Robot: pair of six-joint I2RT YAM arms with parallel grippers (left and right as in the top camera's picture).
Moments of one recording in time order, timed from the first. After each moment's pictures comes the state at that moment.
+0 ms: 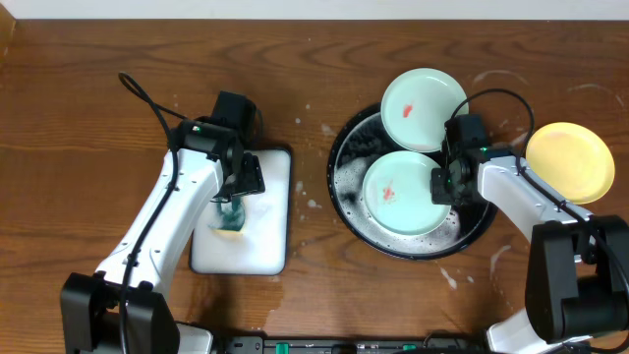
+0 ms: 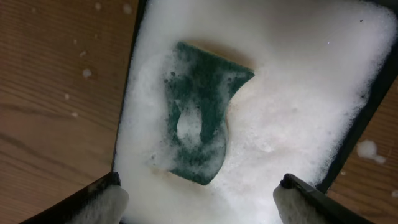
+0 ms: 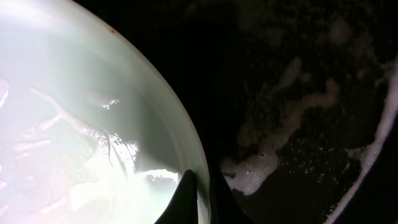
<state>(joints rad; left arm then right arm) -0.24 1.56 1.22 -1.12 -0.17 -0.47 0.15 1.74 0.97 -0.64 0.07 0.19</state>
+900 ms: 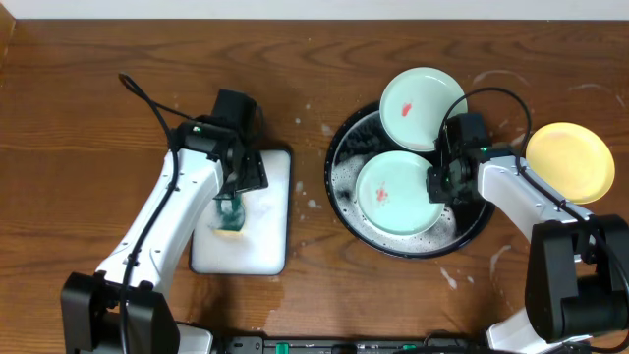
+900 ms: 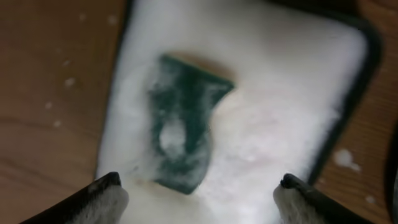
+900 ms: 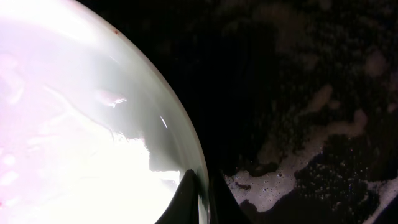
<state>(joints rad) -0.24 1.56 1.21 -1.07 -0.15 -0.50 0.15 1.74 0.97 -0.61 -0.01 0.12</state>
